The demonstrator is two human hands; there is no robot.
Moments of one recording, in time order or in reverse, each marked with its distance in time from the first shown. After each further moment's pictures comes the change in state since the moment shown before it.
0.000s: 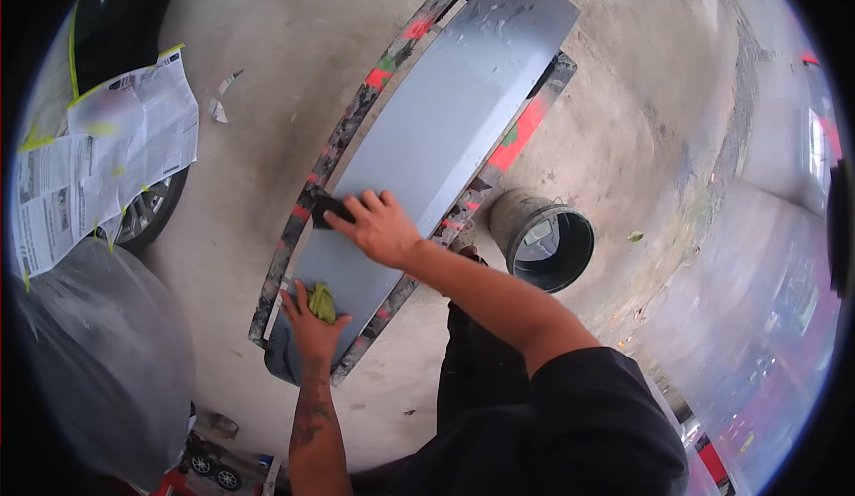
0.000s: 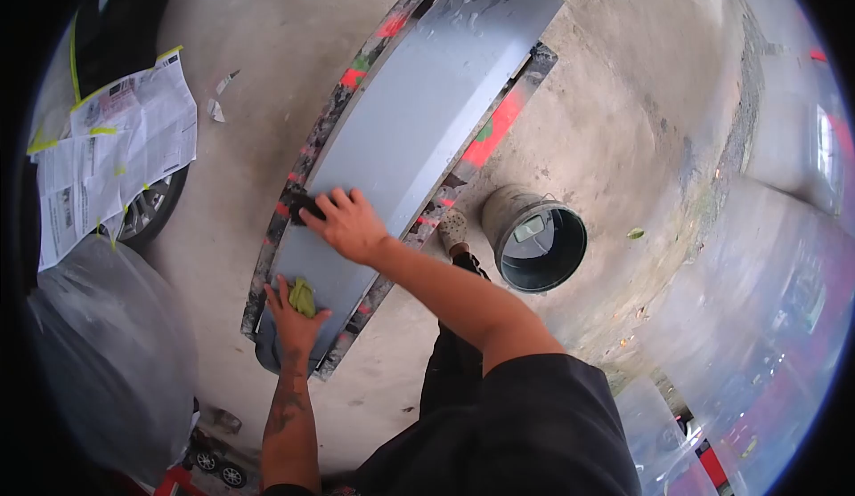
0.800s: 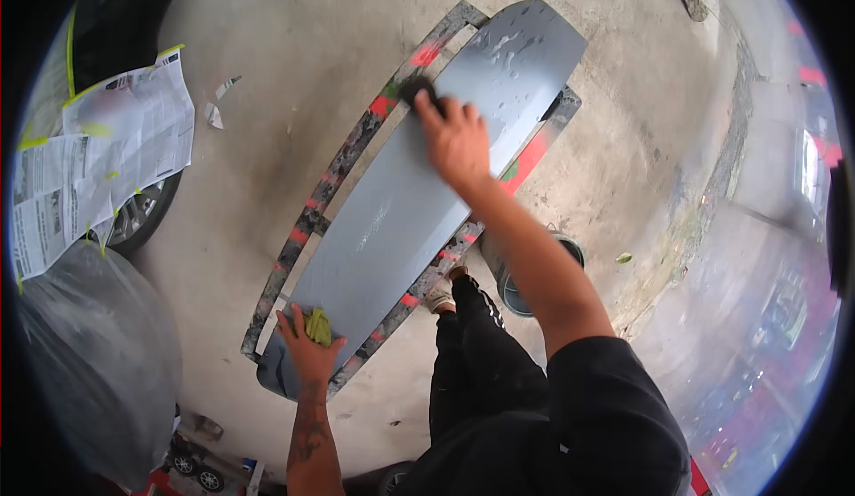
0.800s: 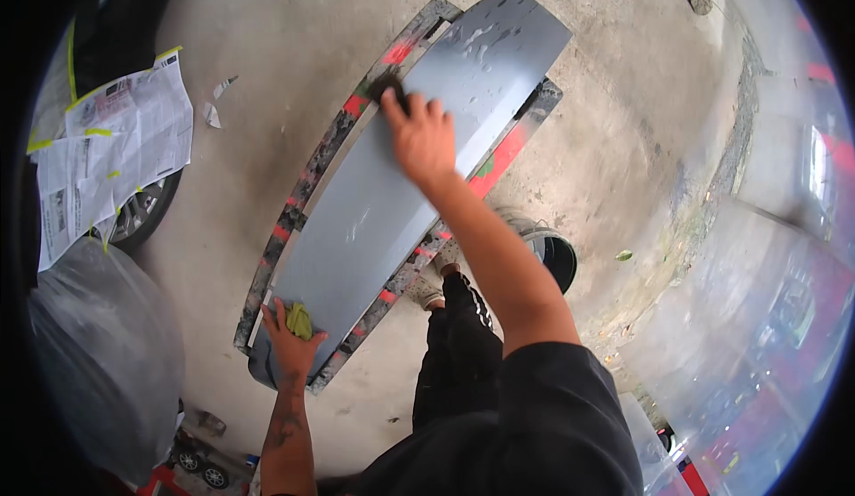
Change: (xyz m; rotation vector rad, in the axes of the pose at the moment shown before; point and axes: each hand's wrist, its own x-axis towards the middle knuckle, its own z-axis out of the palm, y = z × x) left_hand 0.001 0.009 -0.002 -0.049 -0.010 -0.017; right_hand 0.054 0.173 -0.053 -0.363 0.190 0.397
